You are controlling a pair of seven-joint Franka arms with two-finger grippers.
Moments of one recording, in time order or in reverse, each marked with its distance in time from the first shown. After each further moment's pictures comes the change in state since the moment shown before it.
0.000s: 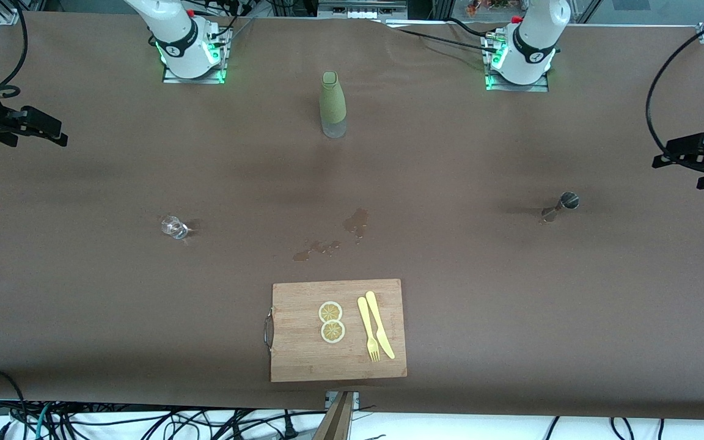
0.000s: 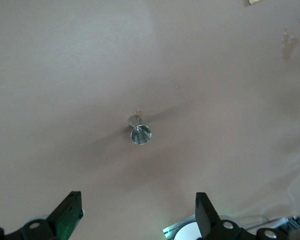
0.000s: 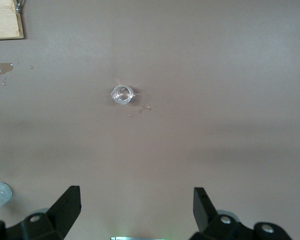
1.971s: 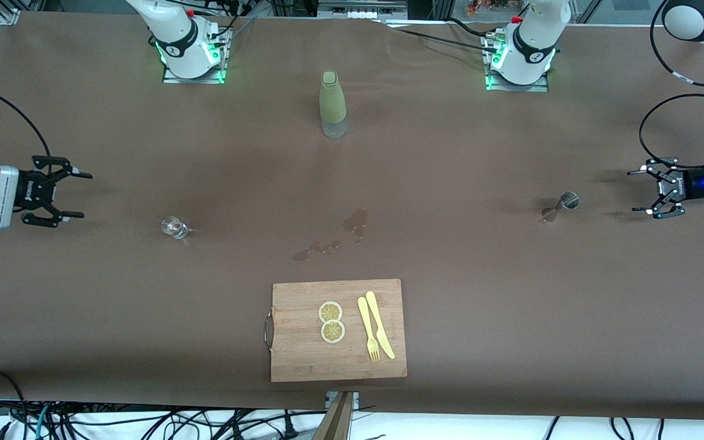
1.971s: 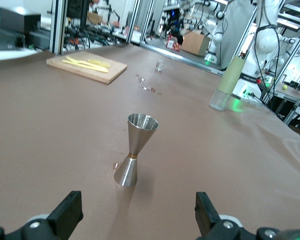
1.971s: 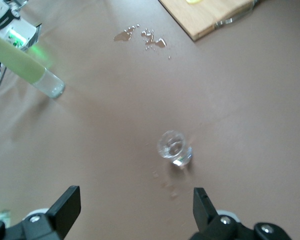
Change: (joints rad) left arm 0.435 0.498 0.189 -0.337 -0.799 -0.071 1.819; right arm -0.181 0.479 -0.173 -0.002 0.687 0.024 -1.760
